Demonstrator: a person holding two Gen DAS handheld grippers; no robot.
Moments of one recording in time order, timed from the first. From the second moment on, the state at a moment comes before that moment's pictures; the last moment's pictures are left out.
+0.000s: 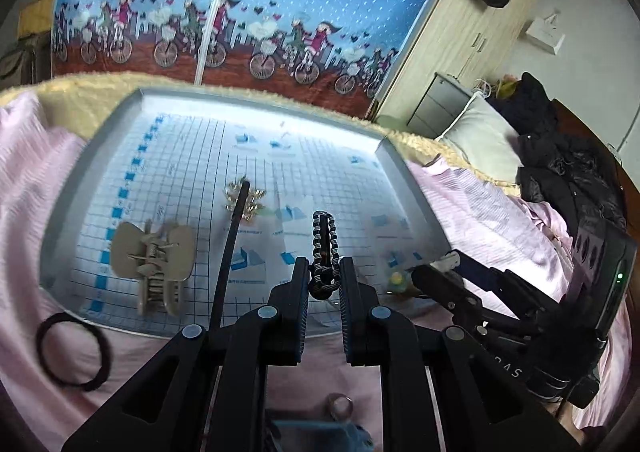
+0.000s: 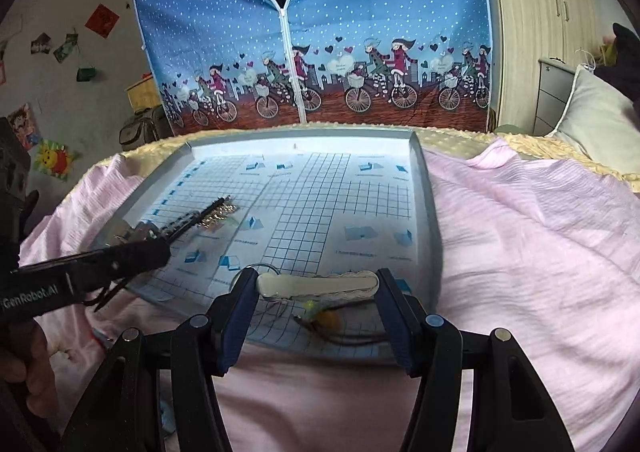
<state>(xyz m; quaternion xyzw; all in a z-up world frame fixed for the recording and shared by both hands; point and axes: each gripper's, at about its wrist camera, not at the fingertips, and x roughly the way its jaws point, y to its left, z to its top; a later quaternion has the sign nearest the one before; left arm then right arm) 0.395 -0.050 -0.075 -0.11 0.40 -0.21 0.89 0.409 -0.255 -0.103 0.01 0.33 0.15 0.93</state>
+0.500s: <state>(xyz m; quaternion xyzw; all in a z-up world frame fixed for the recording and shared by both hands) 0.409 -0.038 -0.098 -0.13 0.44 -0.19 0.87 0.415 -0.249 -0.116 0.00 0.36 0.15 0.92</state>
